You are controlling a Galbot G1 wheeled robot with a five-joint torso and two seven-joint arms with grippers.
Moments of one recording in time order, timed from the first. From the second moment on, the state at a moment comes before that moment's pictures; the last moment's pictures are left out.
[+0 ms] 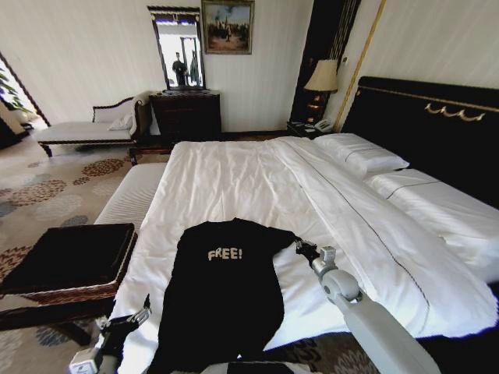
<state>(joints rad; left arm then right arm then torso) 2.09 -1.35 -0.80 -2.26 -0.35 0.08 -0.16 -1.17 0.97 0.29 1.74 0.61 -0.29 0.16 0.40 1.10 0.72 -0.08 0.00</state>
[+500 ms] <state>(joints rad) 2.04 -1.31 -0.75 -2.22 -0.36 0.12 -0.16 -1.20 0.98 0.31 1.74 0.60 -0.35 0.20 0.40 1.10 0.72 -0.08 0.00</state>
